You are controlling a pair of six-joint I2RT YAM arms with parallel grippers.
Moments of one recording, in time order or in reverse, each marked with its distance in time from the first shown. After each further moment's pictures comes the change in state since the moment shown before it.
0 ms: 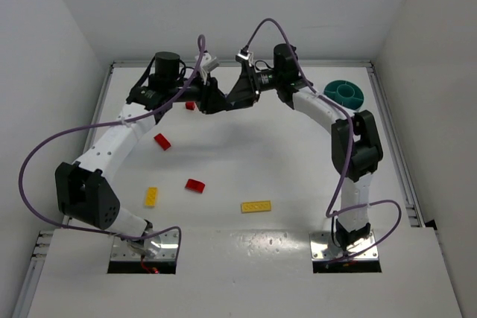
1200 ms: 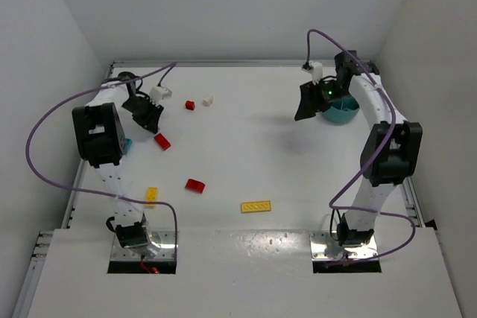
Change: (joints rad) left arm 0.520 0.679 0.297 -0.571 -0.485 0.800; right arm -0.421 -0.138 0.095 -1.337 0.692 -1.555
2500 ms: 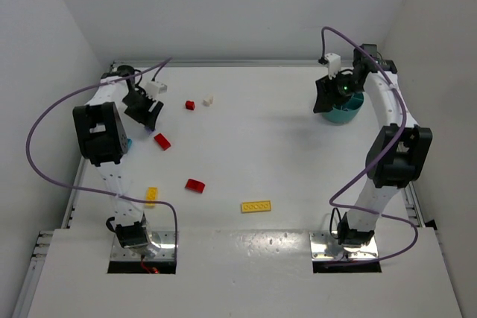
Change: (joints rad) left arm -0.004 -0.011 0.075 -0.022 -0.126 -0.180; right arm -0.084 -0.035 0.009 0.045 0.113 -0.066
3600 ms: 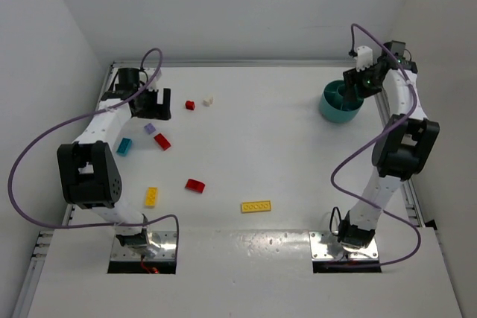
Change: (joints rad) left arm -0.127 -0.519 -0.476 0.420 -0.040 -0.588; right arm -0.183 0.146 0.089 0.174 0.208 0.005
